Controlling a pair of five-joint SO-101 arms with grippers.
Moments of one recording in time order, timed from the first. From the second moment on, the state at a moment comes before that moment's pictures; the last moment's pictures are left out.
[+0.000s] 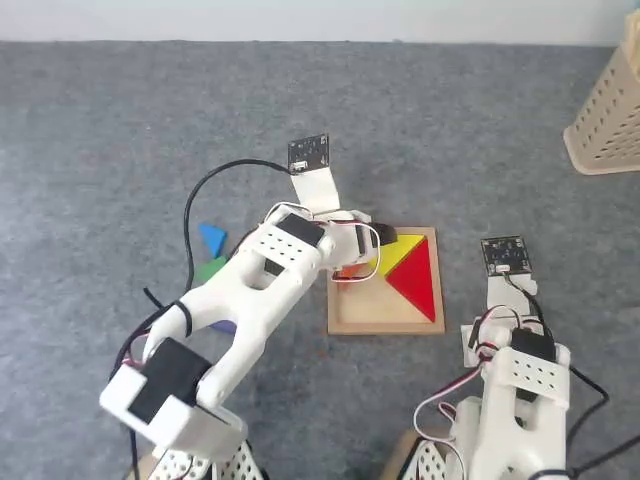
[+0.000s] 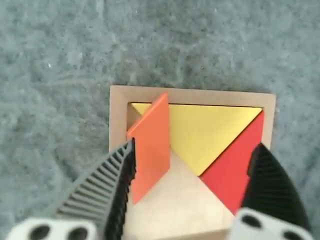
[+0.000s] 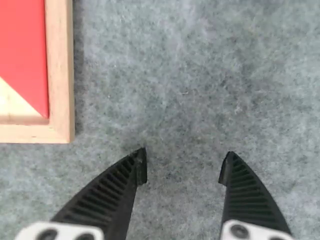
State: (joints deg) left arm 24.6 1.9 32.7 45.1 43.2; right arm 14.2 -51.5 81.3 51.0 21.2
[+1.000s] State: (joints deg) left arm 21.7 3.8 32.2 38.3 9.3; right arm 14.2 -51.5 81.3 51.0 21.2
